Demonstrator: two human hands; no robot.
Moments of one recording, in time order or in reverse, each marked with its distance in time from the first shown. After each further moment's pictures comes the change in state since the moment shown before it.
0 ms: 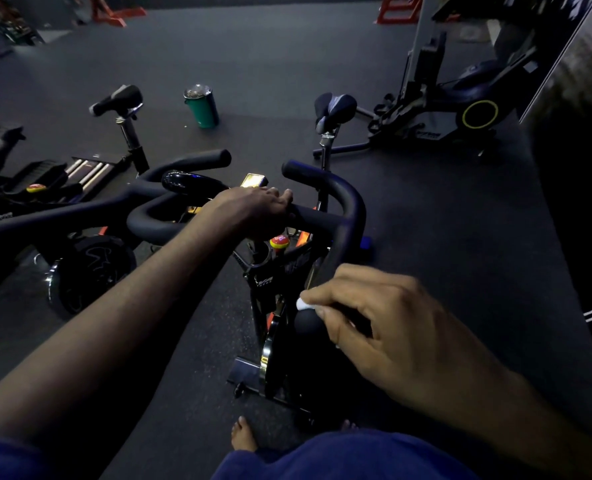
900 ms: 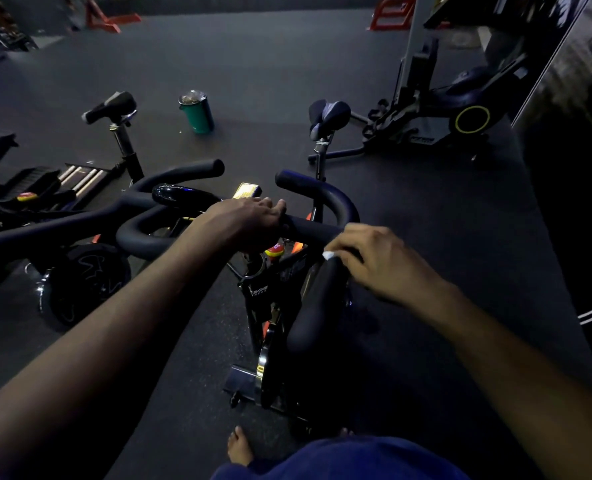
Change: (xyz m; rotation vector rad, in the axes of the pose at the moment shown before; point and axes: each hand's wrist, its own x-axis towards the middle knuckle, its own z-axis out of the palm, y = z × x) left_hand 0.005 -0.005 0.007 -0.025 0.039 0.031; right_hand 0.069 0.126 0.009 -0.181 0.026 0.113
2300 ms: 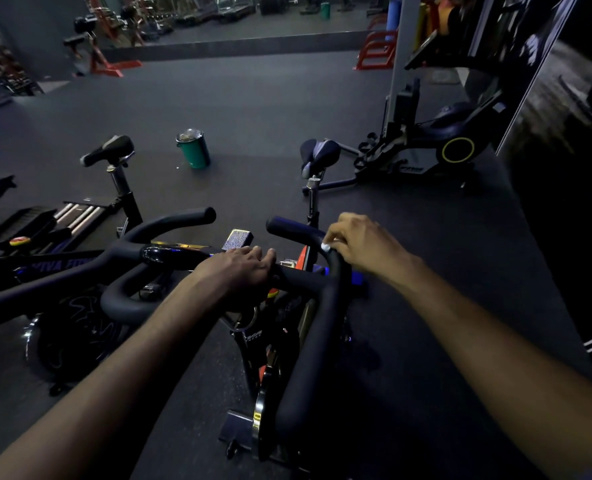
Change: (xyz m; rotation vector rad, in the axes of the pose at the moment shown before) left_hand -0.005 0.005 -0.010 0.064 -0.038 0.034; right_hand 0.097 0.048 -0.024 -0.200 -0.043 0.154
